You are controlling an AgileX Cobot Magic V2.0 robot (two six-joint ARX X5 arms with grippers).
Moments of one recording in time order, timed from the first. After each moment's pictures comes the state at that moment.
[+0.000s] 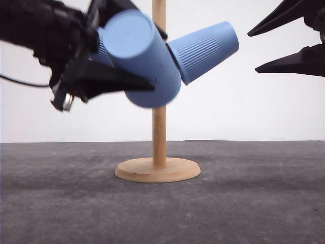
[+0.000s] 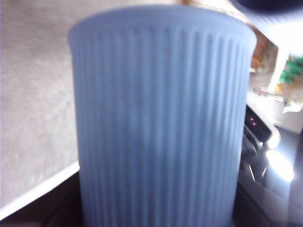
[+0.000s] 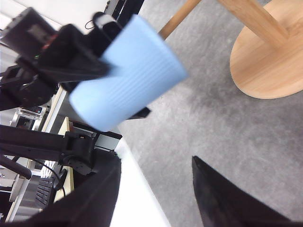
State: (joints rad) left_arx -0.52 1.37 0.67 0.34 0.82 -1.52; right_arx 0.09 1.11 0.69 -0.40 -1.17 0.23
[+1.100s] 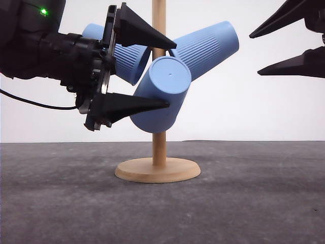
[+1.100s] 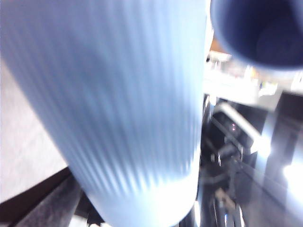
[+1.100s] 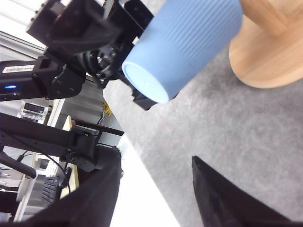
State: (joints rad) left_arx -0.49 1.57 0.68 0.69 0.95 -1.58; right_arx 0.09 1.11 0.69 -0.46 -1.17 0.23
